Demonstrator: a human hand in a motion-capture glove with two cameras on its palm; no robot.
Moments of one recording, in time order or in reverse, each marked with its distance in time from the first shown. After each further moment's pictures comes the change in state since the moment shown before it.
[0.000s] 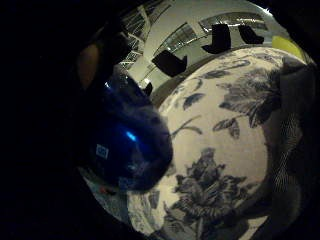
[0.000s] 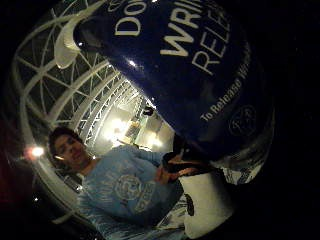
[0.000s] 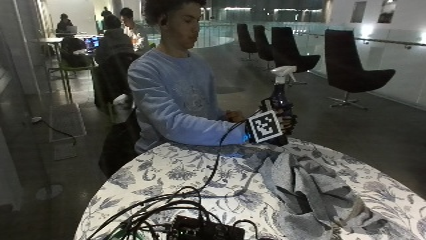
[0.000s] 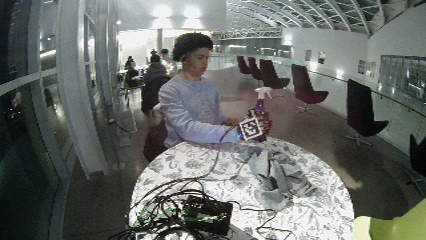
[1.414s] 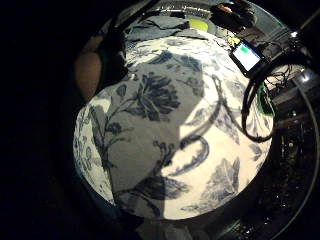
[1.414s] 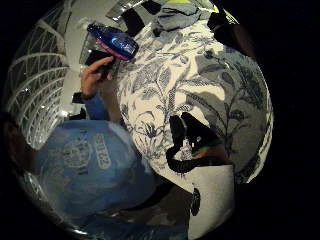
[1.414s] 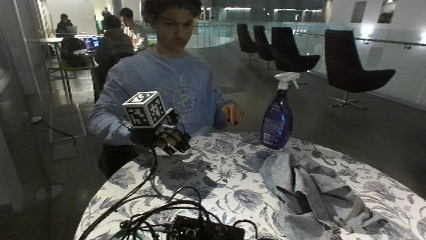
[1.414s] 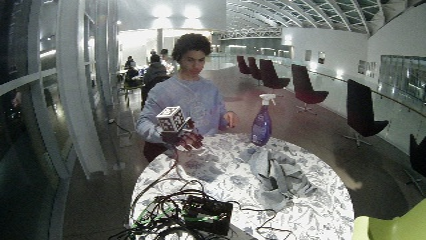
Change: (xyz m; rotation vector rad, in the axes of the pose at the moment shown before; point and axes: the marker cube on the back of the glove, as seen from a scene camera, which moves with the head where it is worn) arm -0.076 0.333 -0.192 -0.042 0.995 0.383
